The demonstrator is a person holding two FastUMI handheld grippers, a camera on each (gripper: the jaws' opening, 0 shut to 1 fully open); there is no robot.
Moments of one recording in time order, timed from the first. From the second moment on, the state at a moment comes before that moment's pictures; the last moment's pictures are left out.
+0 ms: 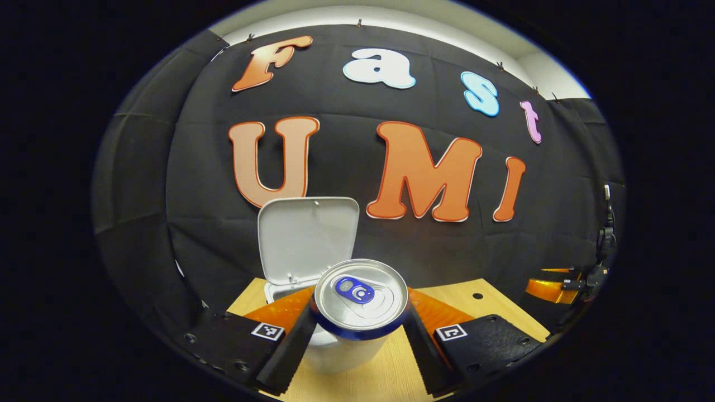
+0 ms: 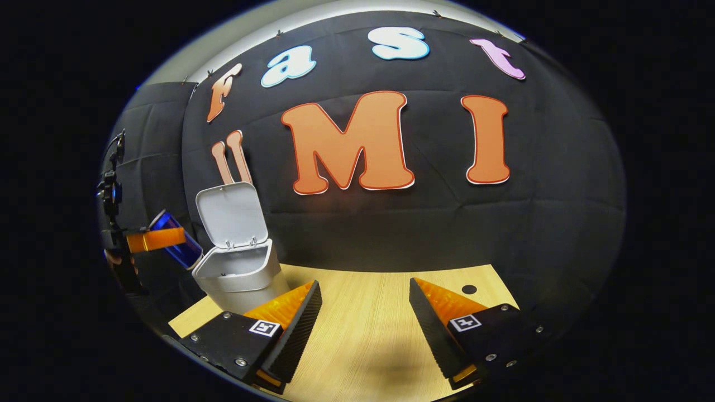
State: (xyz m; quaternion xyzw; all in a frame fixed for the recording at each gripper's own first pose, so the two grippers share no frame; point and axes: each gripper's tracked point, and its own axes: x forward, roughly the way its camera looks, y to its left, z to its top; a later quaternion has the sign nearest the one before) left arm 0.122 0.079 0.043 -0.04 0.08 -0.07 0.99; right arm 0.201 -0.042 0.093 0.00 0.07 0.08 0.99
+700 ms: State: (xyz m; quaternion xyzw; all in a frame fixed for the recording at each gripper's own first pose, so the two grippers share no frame) left arm 0.206 0.116 0.025 -0.05 0.09 -0.03 0.99; right arm 0.206 -0.071 0.089 -0.01 0.08 0.04 1.00
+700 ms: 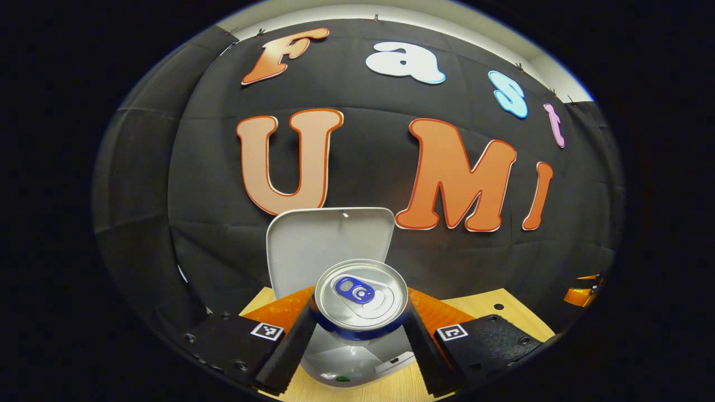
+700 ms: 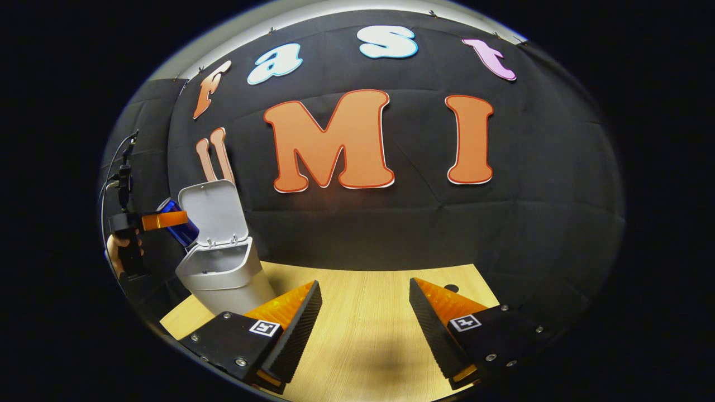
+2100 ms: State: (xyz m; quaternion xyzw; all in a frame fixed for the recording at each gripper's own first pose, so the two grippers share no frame) left arm 0.215 0.163 0.096 -0.02 0.08 -0.01 1.00; right arm 0.209 -0.050 0.083 0.00 0.10 0.06 0.99
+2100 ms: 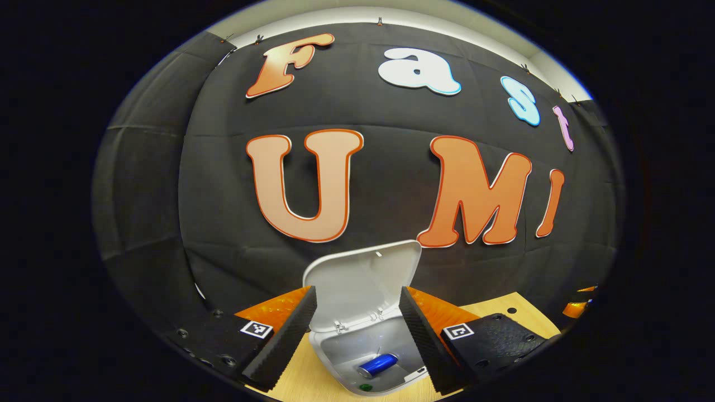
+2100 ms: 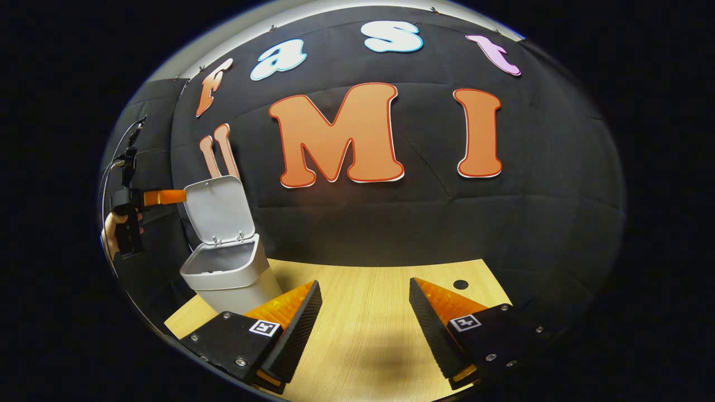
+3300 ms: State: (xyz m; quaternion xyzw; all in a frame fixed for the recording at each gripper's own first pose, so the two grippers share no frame) left arm 0.343 0.207 0.131 0.05 0.23 -0.06 0.97; right arm 0.205 -0.066 0.069 0.01 0.12 0.05 0.99
